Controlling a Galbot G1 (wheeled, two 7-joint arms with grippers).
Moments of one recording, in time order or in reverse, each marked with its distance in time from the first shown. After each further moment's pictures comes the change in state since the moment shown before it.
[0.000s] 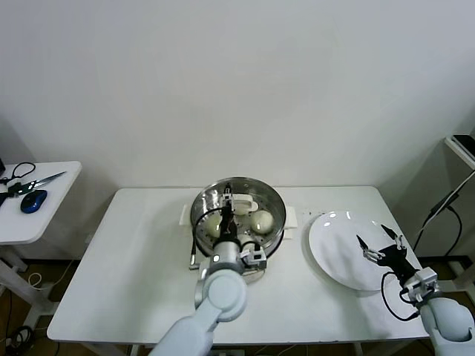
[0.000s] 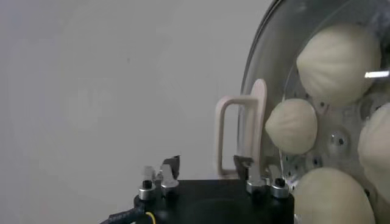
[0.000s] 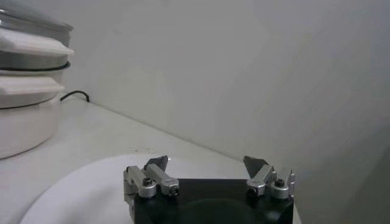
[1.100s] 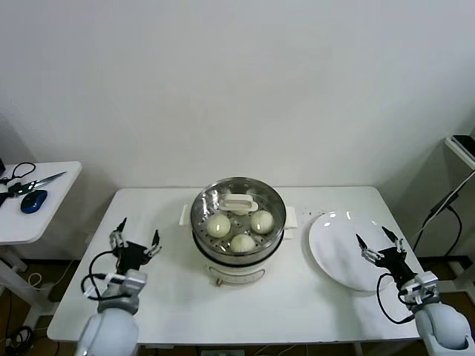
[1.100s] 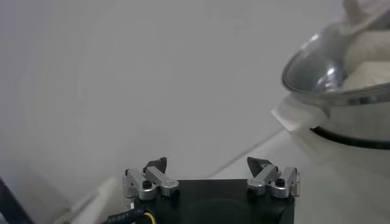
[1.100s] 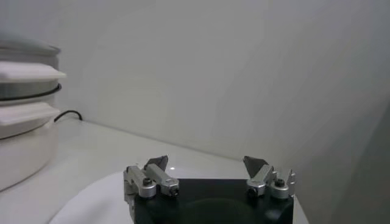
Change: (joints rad) left arm 0.479 0.078 -0.674 -0.218 -1.136 -0.370 -0.358; right arm -0.050 0.045 0.019 0.074 0.079 -0.033 0.049
